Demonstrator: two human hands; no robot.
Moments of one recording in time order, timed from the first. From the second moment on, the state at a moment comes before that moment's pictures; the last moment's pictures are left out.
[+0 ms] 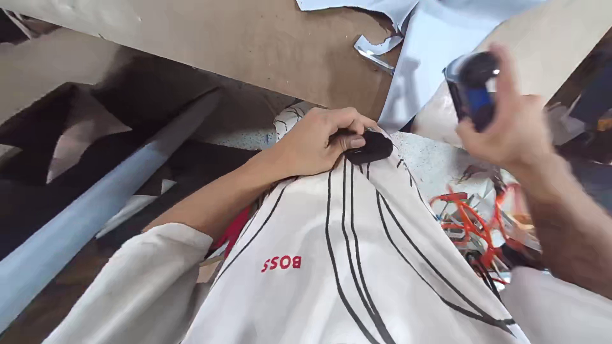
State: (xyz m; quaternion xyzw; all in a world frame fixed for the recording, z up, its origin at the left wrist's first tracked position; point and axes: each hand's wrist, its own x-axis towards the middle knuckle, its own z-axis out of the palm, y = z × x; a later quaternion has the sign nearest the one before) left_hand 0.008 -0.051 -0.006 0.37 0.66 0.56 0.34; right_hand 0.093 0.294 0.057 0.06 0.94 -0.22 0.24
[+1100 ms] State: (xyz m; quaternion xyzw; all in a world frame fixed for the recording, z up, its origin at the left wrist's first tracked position) left_hand 0.036 -0.039 0.023 0.16 0.73 0.48 0.45; right_hand 0.142 0.173 0.005 -0.12 0.77 -0.62 0.04
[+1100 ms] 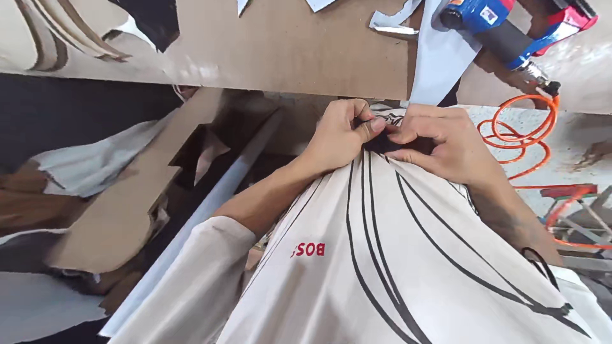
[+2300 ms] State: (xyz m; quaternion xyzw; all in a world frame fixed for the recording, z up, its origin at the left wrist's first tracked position) left_hand 0.007 -0.009 -0.002 0.39 0.68 0.34 0.52; right_hand 0.047 0.227 0.154 0.27 0.57 -0.58 0.51
